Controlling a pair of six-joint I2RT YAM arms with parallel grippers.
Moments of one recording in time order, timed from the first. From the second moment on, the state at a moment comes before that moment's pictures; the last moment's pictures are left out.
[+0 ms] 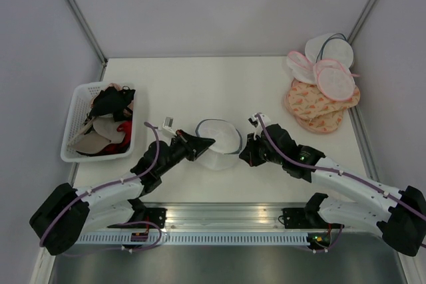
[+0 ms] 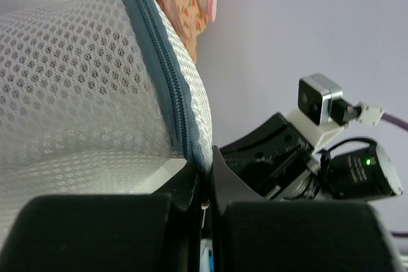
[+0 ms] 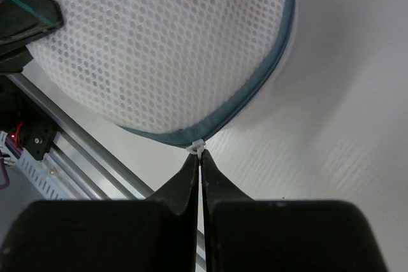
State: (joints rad) left arm -0.76 1.03 0.24 0.71 0.01 -1.40; right arm 0.82 1.01 0.65 -0.26 -0.06 0.51
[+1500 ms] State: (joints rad) left arm -0.73 0.95 0.38 0.25 0.31 -1.11; right arm 0.82 1.08 0.69 -0.18 -0.19 0.54
